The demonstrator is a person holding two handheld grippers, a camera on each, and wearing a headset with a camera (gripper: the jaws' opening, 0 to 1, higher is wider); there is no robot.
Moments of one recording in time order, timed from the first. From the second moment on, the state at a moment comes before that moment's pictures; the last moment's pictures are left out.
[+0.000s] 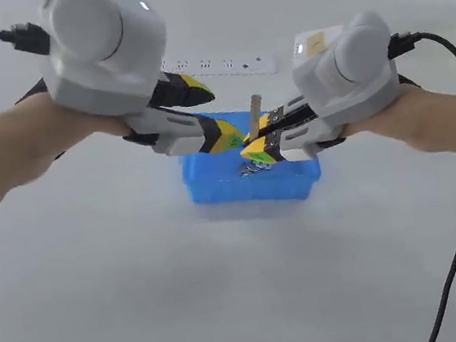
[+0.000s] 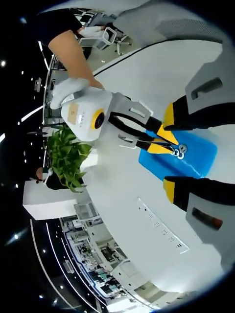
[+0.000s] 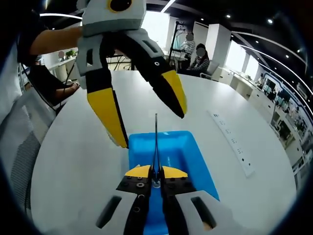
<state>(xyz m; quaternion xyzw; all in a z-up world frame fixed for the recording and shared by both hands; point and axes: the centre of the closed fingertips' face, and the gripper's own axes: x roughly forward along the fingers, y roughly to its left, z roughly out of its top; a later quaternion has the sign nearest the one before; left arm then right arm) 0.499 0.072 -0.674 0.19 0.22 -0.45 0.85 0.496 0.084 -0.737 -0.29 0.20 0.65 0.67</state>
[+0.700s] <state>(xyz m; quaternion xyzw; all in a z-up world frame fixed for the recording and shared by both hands) 0.474 0.048 -0.660 0.26 0.18 -0.53 0.79 0.476 0.087 -0.716 -0.32 0.17 0.67 0.65</state>
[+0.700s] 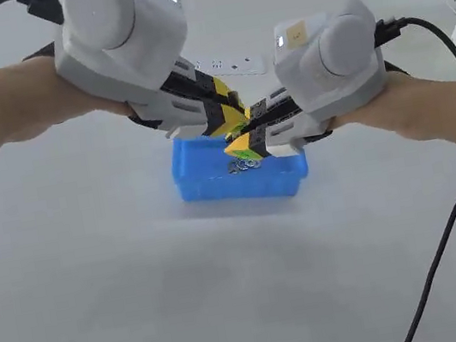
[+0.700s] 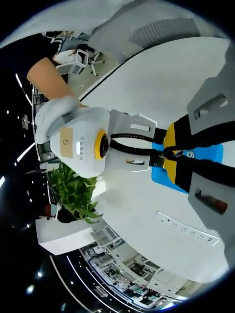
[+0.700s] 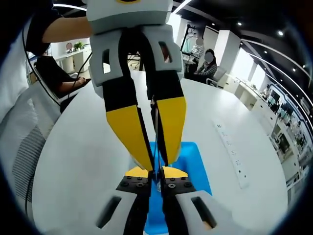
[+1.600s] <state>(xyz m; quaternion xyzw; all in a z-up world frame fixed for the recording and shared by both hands) 0.430 0.046 -0.654 0.28 0.19 -0.58 0.74 0.435 0.069 -0.696 -0.36 0.17 0.68 0.61</state>
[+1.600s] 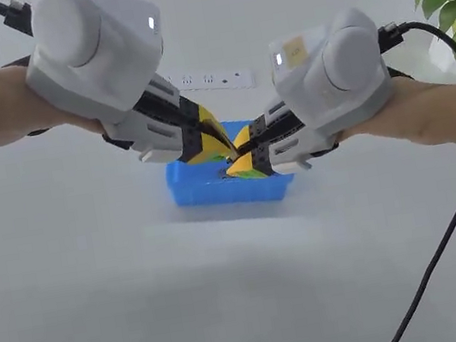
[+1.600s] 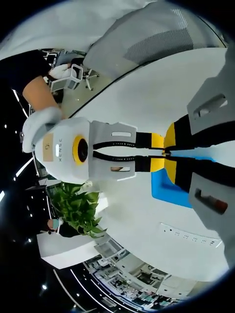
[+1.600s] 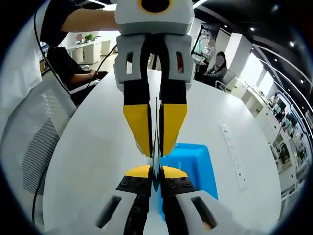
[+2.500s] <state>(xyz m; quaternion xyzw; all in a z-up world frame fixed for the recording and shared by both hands) 0.405 0.049 -0.689 0.31 0.22 -0.59 0.71 0.407 0.054 -0.705 -0.38 0.19 0.69 0.58</state>
